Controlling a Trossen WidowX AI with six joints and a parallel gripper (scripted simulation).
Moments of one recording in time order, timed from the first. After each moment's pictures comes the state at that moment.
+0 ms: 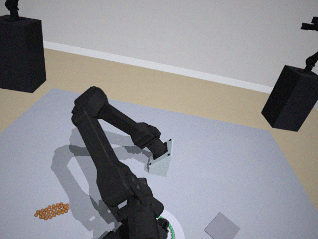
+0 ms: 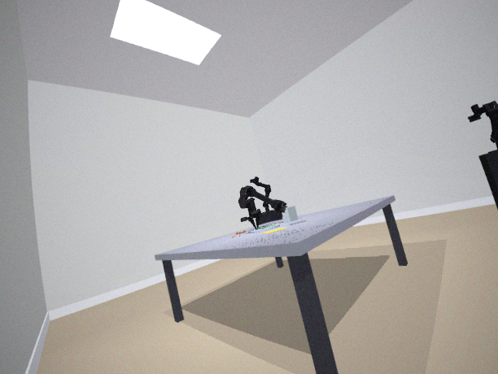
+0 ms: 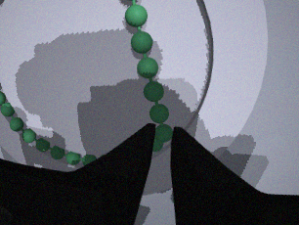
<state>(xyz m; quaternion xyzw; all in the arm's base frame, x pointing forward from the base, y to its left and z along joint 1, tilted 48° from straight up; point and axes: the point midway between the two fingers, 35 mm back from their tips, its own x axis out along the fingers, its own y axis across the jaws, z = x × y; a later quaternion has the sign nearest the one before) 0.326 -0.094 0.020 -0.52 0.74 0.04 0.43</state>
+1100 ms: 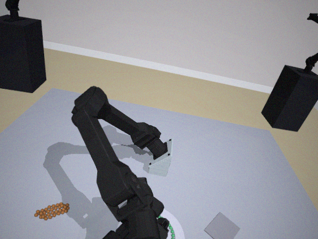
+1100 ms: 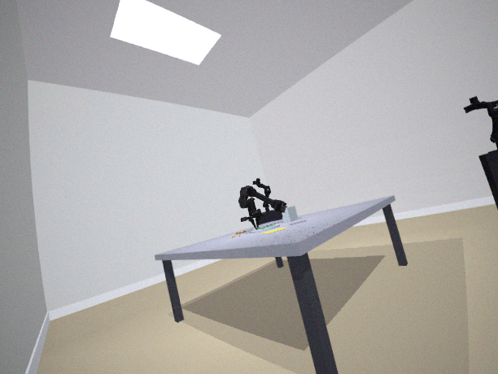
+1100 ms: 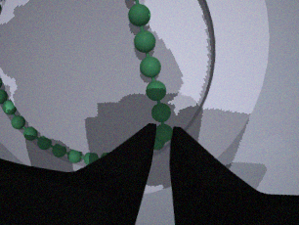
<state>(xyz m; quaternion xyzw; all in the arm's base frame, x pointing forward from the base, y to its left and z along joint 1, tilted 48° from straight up) 0.325 -0.094 0.021 -0.52 0.74 0.04 0.43</state>
